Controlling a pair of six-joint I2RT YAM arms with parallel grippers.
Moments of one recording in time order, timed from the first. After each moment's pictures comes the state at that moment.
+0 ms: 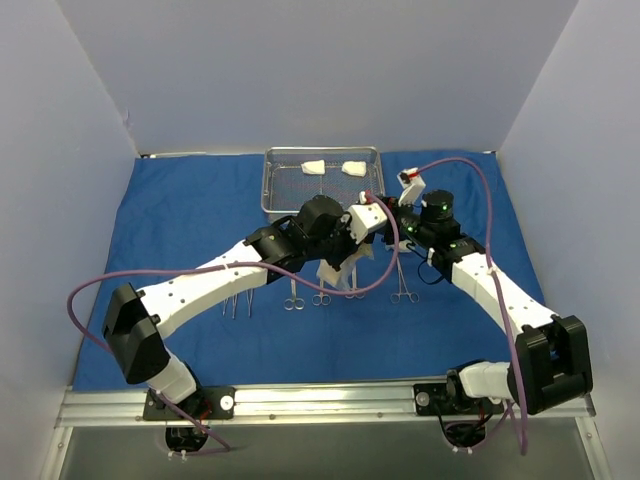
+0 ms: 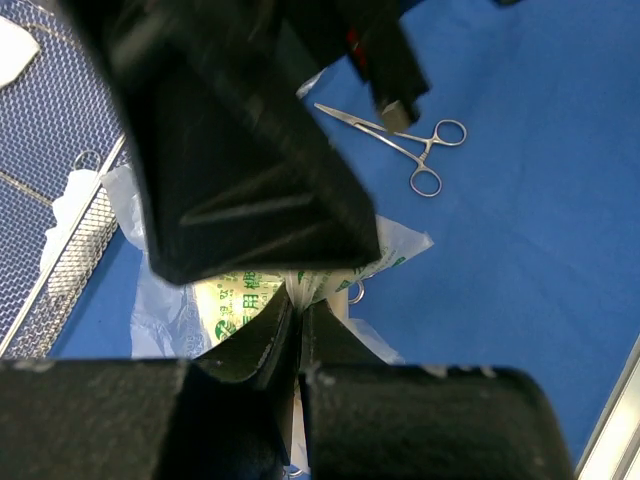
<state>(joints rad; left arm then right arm) -0.95 1.58 1.42 -0.39 0.04 0.14 0.29 1.28 0.84 0.06 -0.53 0.49</state>
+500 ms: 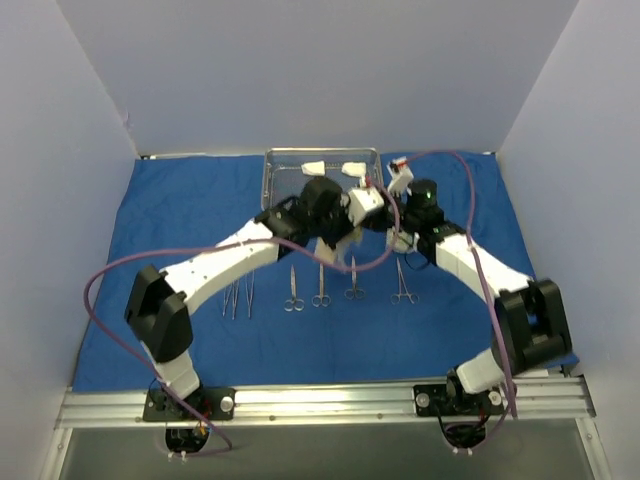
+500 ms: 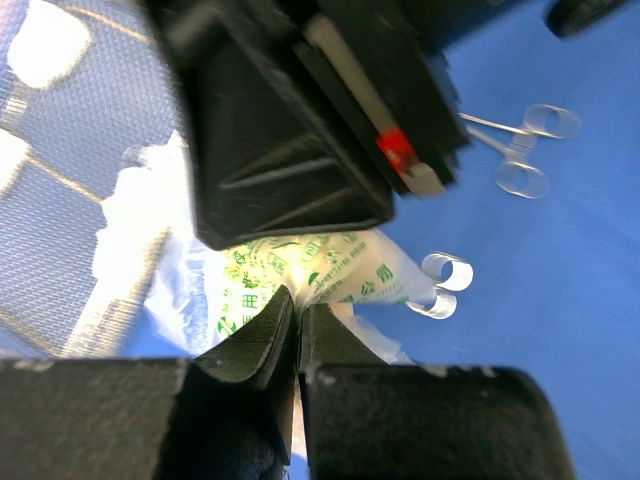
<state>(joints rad) -0.85 1.72 1.52 -0.41 0.06 0.25 0.32 1.46 0.92 0.15 -0.51 0.56</state>
